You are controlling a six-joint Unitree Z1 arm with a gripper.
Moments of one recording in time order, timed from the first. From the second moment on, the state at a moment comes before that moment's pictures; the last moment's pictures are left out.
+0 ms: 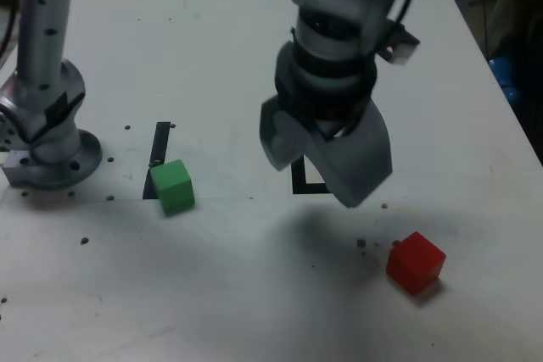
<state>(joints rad) -0.42 2.06 -1.68 1.36 0.17 0.35</state>
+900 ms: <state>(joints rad) -0.51 2.40 -2.15 1.49 0.17 0.40</state>
